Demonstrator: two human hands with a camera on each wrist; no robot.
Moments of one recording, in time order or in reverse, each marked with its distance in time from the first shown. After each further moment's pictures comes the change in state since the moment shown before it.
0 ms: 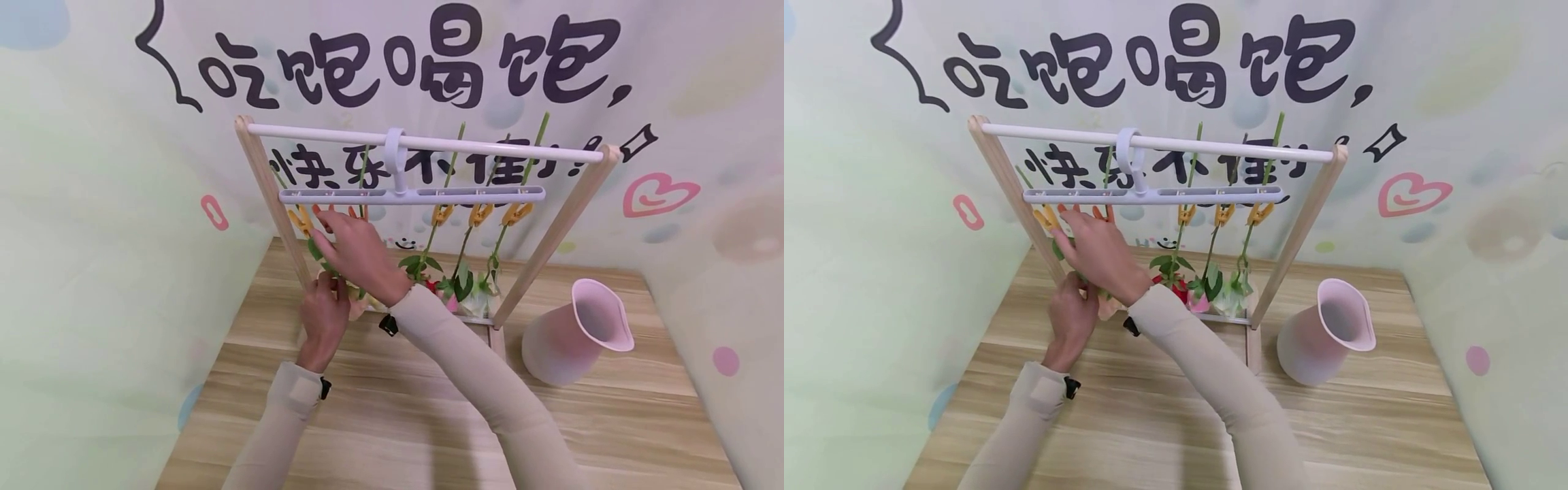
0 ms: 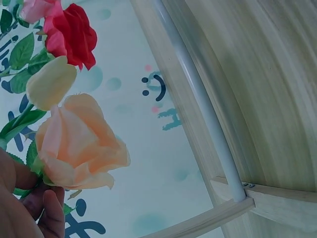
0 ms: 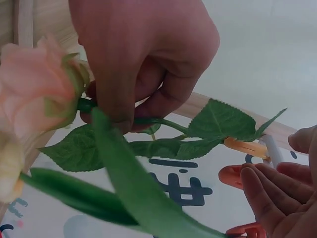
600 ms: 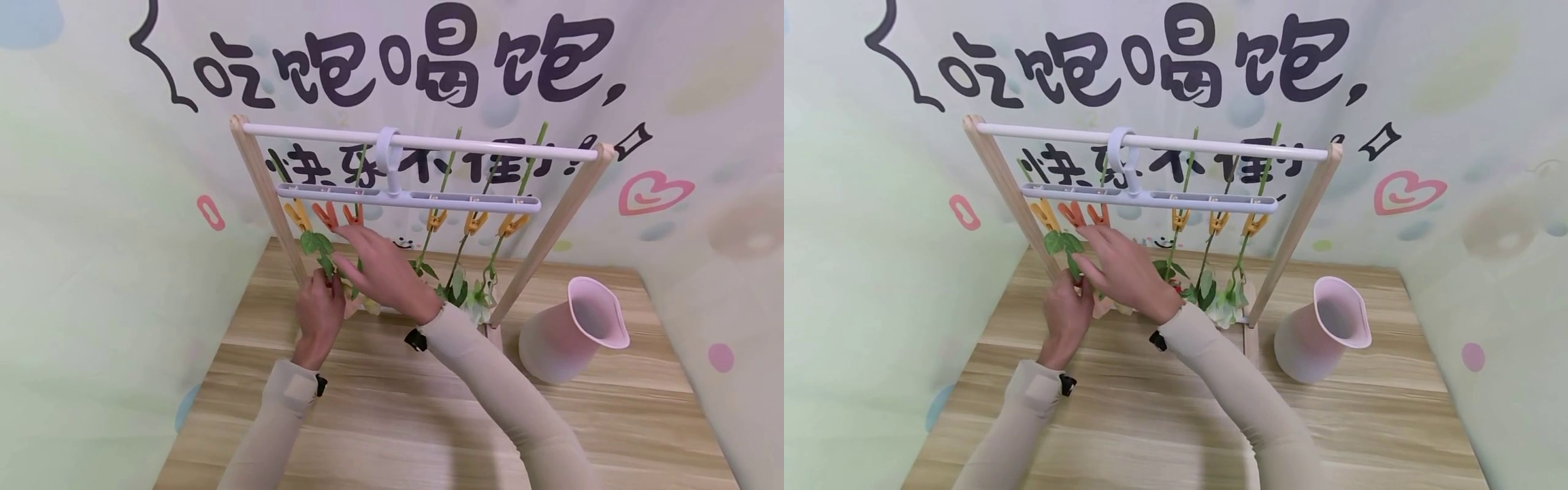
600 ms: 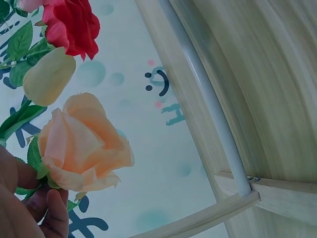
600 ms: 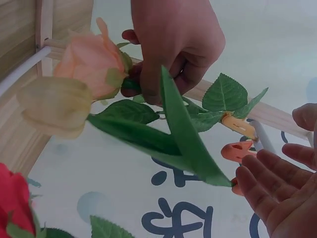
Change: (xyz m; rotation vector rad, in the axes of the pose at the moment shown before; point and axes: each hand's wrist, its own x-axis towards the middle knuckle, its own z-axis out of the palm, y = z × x) left_hand 0.006 0.001 -0.004 0.017 -0.035 0.002; right_hand -0.045 0.016 -0.025 0.019 -0.078 -0.070
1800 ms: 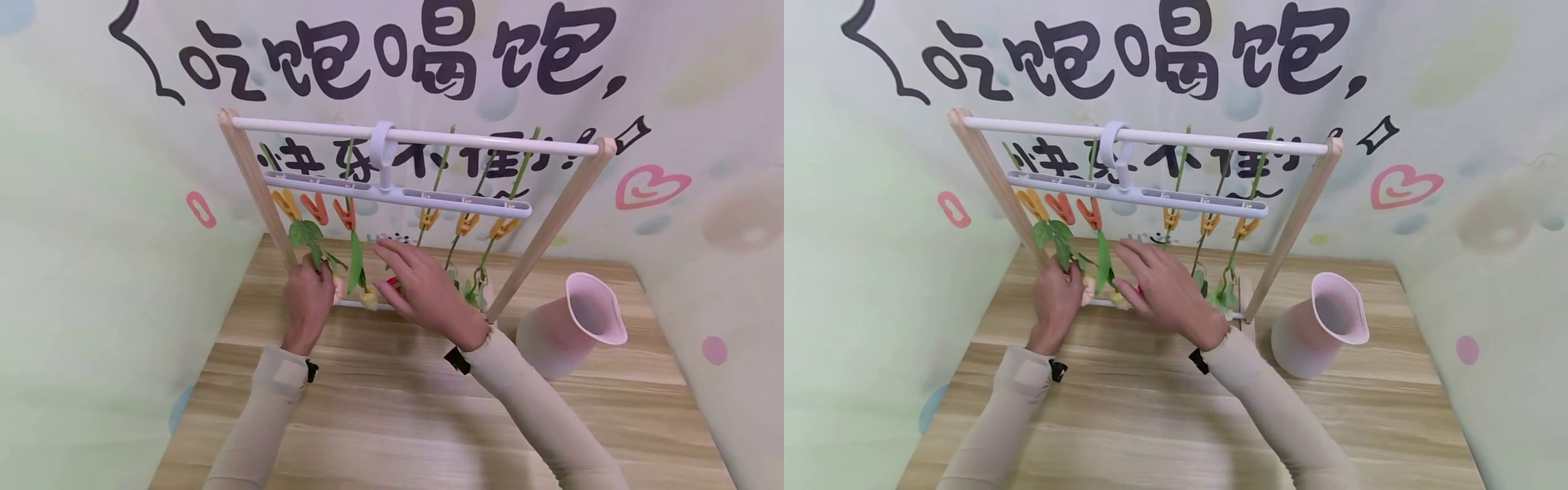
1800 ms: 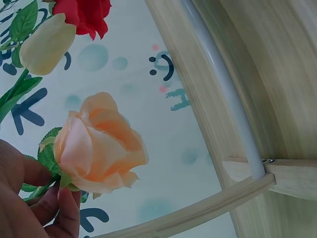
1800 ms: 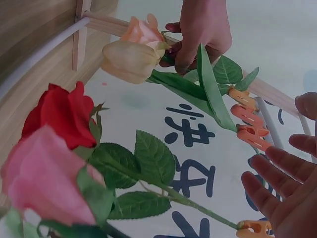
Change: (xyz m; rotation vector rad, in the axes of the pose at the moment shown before) left_hand 0.024 -0.007 0.001 0.046 -0.129 -0.128; right_hand -0.065 0.017 -0.032 -0.159 0.014 -0.062
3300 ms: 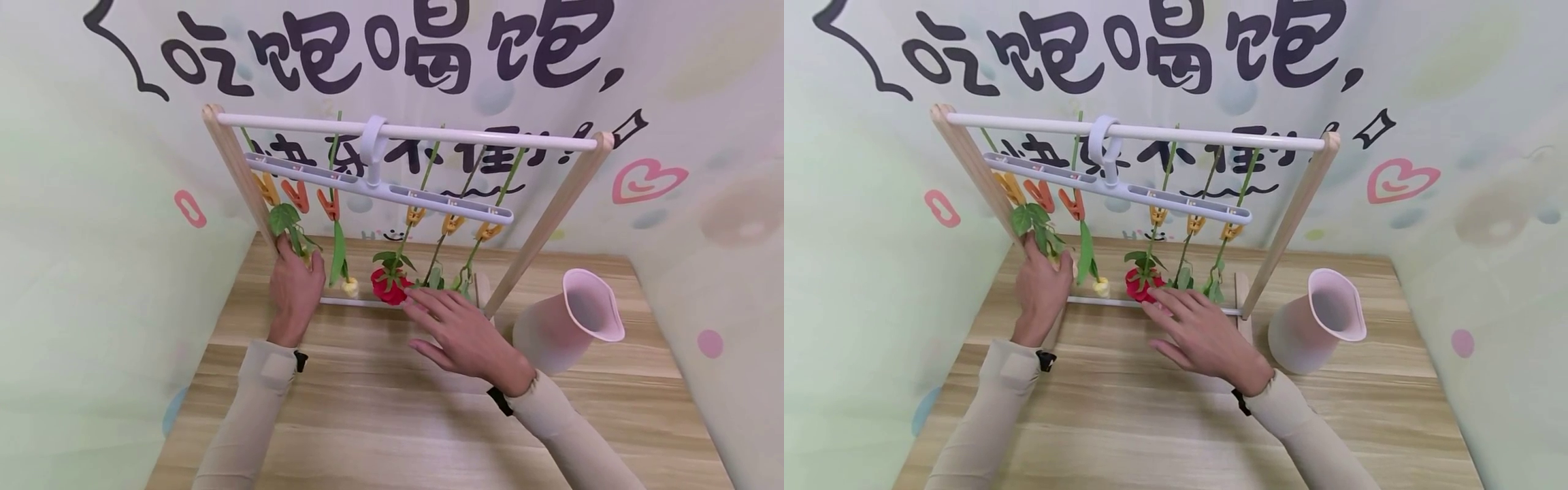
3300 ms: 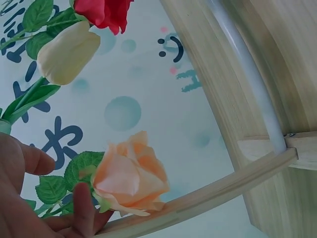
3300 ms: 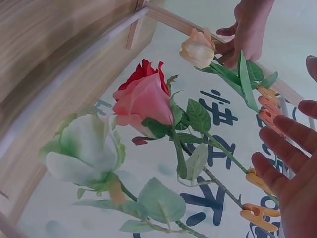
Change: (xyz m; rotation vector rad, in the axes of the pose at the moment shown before) left_hand 0.019 0.000 -0.008 -0.049 -0.088 -0.133; right_hand -0.086 0.007 -0.018 -0.162 -0.215 -0.128
